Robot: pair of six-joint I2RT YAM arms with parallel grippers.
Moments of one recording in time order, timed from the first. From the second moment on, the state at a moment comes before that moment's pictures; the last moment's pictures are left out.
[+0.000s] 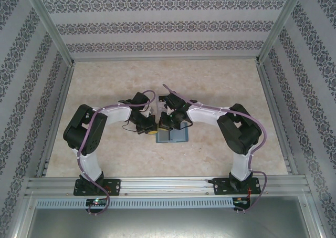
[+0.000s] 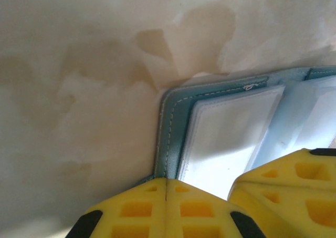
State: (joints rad) left arm -0.45 1.83 1.03 -0.49 0.58 -0.66; right arm 0.70 1.89 1.17 -0.39 -0.44 0.87
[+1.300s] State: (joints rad) left arm -0.45 1.83 1.03 -0.51 0.56 -0.66; right arm 0.71 1.92 1.17 -0.39 -0.46 0.89
